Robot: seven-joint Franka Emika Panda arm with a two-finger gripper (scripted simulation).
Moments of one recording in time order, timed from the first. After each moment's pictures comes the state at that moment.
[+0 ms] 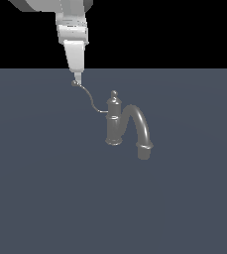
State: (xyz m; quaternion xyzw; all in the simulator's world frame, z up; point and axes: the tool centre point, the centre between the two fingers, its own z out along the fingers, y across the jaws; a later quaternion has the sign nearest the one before) arm 0.061 0.118 0.241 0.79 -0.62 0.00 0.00
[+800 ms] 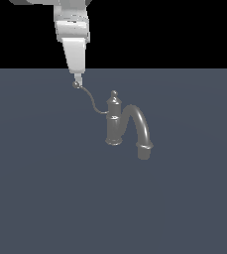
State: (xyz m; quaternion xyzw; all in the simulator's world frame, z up) arm 0.020 0.107 0.241 0.79 -0.62 0.00 0.00
